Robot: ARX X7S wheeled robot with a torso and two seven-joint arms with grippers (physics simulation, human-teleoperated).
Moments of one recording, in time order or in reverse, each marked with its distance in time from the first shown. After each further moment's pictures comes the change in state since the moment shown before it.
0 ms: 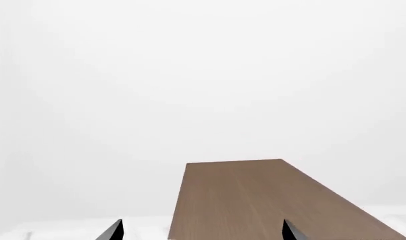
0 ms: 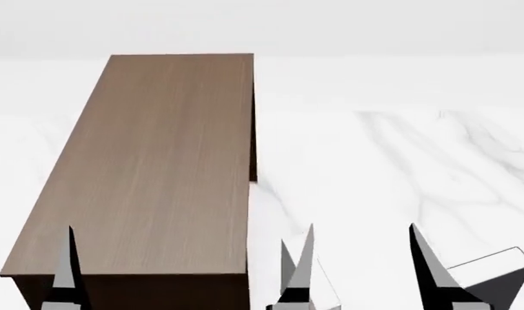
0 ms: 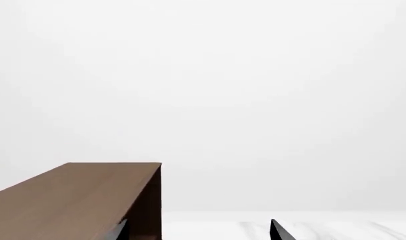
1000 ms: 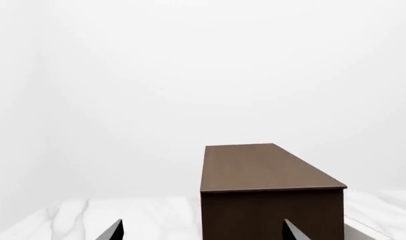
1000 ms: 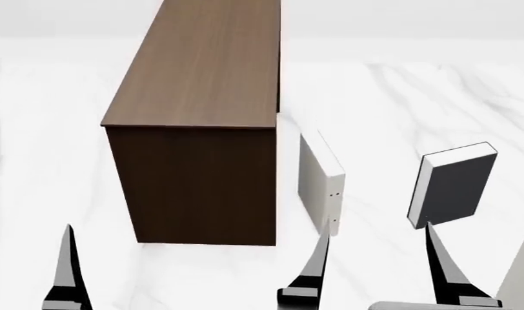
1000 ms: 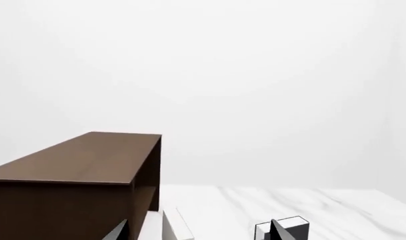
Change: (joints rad) left arm 0.001 0.035 -0.021 0.001 0.030 -0.011 0.043; right arm 0.045 -0.045 0.000 -0.003 -0.110 0.123 0.019
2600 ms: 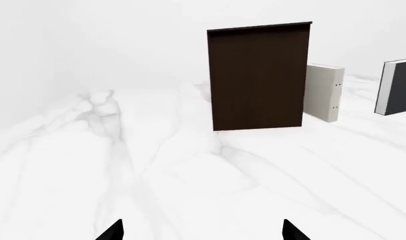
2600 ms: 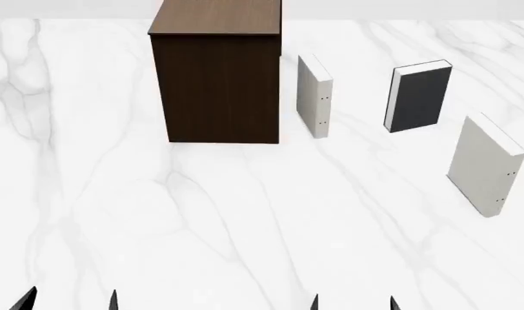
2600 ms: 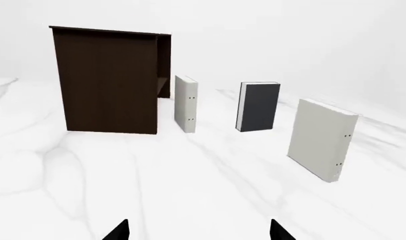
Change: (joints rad) left arm -0.042 0.105 -0.075 -0.676 0.064 0.302 0.126; right arm -0.042 -0.099 0.047 0.694 -0.078 -0.480 -0.129
